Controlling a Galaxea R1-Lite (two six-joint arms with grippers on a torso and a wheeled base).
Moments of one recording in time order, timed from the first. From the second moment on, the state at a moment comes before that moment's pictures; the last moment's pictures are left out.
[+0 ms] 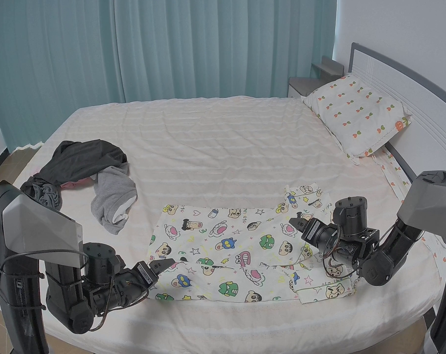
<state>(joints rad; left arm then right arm) -0.34 2.27 -0.20 -1.55 -0.16 -0.98 0.44 2.17 -0.65 -1.03 -0.17 0.80</state>
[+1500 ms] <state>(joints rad) -0.18 2.26 -0.49 -1.35 -0.18 -0.65 0.43 2.17 -0.64 -1.03 -0.16 0.80</state>
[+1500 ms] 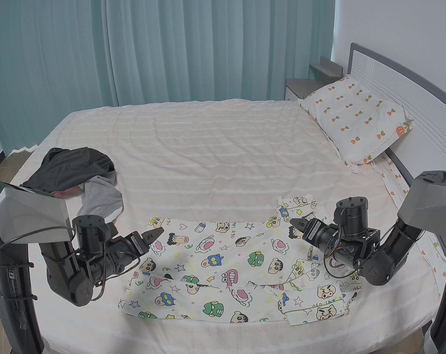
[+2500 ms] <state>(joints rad) -0.09 2.54 -1.35 -0.52 -0.27 -0.29 0.42 2.19 -0.61 -1.04 -0.12 0.78</state>
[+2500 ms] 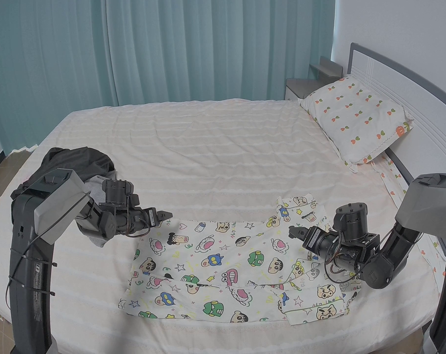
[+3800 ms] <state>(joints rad) -0.10 2.63 -1.46 -0.47 -0.24 -0.33 0.22 2.22 -1.00 -0.61 -0.05 0.60</state>
